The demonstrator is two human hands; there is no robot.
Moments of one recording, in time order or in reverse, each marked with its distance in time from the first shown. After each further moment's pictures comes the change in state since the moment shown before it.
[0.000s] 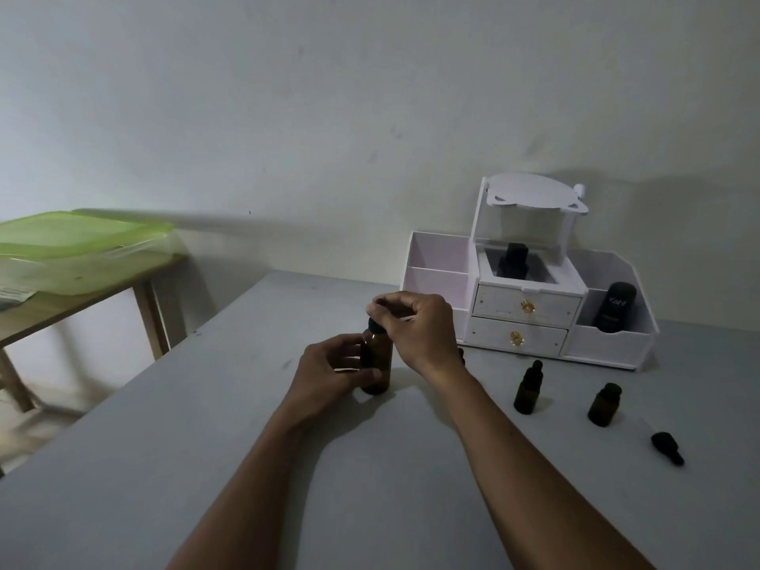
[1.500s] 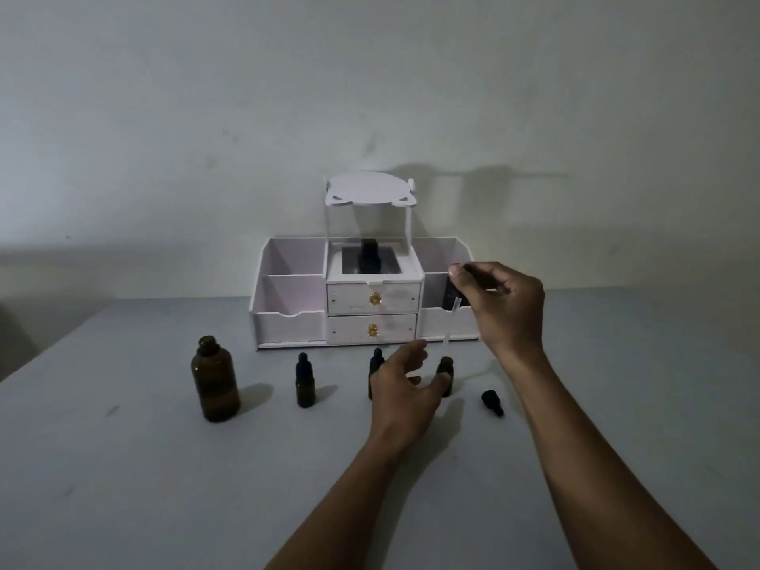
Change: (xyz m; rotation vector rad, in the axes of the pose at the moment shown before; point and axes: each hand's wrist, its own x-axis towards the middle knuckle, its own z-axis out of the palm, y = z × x) left_hand -0.023 0.099 0.266 -0.078 -0.138 0.014; right_hand -0.034 0.053 -0.252 -0.097 0.544 -0.021
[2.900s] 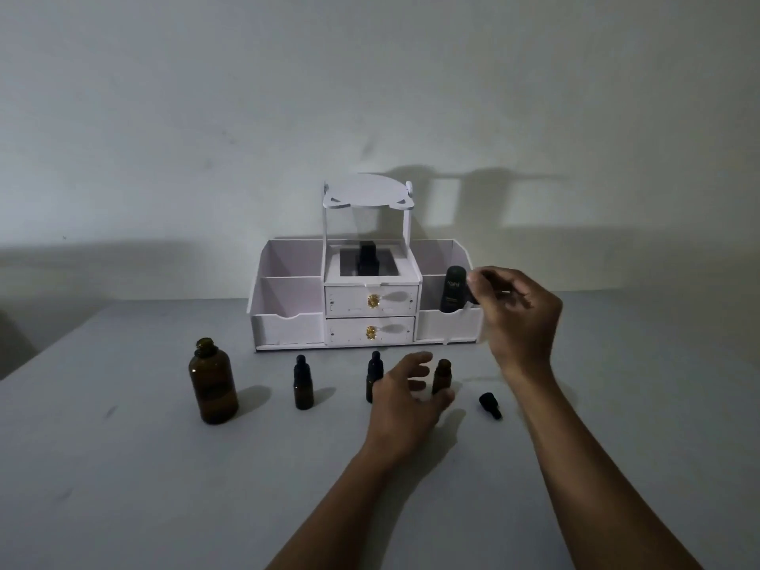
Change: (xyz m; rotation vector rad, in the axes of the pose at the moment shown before) left_hand -0.003 -0.010 -0.001 0.132 -0.101 0.018; right_hand -0.010 0.007 -0.010 0.128 0.129 -0.048
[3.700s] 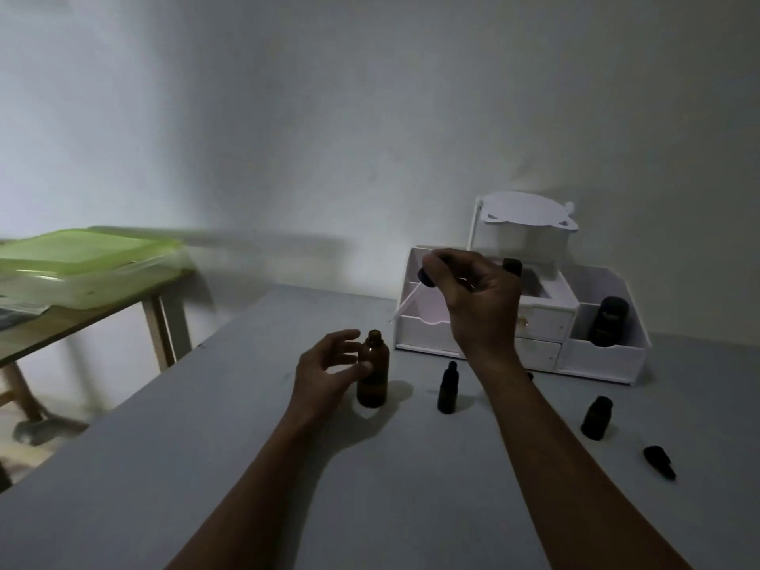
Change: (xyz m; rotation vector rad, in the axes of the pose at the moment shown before) left_hand -0.043 -0.081 -0.246 -0.103 0.433 -0.034; right_hand -0.063 -0.091 0.189 0.405 -0.335 0.055
